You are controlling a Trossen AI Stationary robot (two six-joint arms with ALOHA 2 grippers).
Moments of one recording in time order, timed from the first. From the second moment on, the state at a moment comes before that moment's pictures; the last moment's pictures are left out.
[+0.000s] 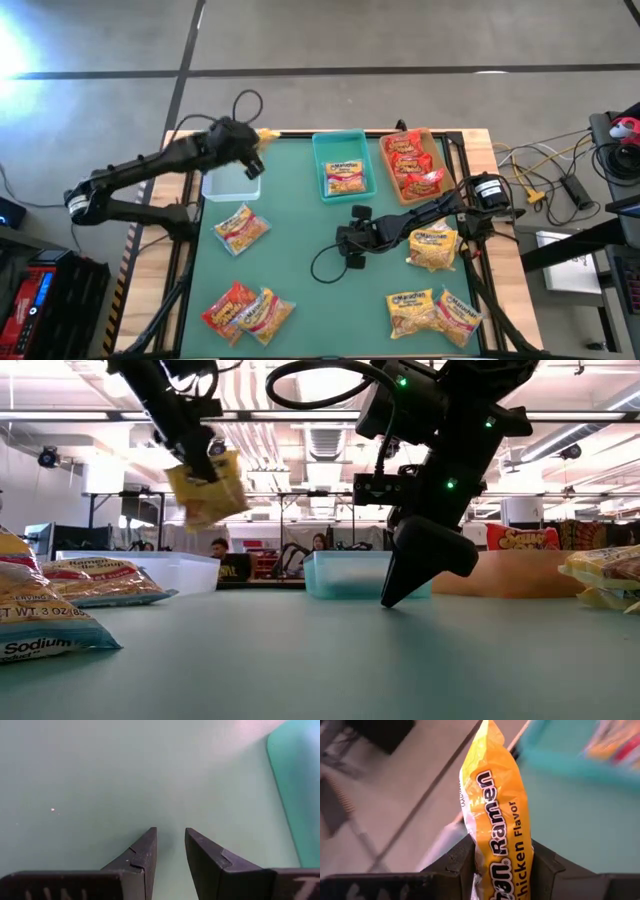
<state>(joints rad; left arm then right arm) 0.51 1.11 0.99 -0.67 -0.41 0.15 0.19 1.88 1.07 -0.37 0.37 0.21</state>
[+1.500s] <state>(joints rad) 1.00 1.59 1.23 -0.78 -0.17 0.42 0.15 1.81 1.07 -0.50 0.40 0.11</state>
